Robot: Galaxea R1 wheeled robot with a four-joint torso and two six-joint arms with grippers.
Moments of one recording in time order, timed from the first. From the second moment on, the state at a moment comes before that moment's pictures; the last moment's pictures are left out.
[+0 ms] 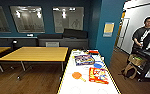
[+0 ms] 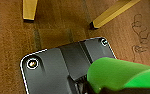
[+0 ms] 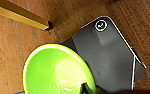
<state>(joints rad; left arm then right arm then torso) 1.33 2.52 -1.95 1.23 0.08 -1.15 -1.48 2.82 -2.46 -0.37 0.20 0.67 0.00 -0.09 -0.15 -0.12</state>
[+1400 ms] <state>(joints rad) 1.45 2.78 -2.49 1.23 -0.23 -1.15 -1.54 2.95 -2.63 -0.45 0.19 0.67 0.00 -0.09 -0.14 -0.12</state>
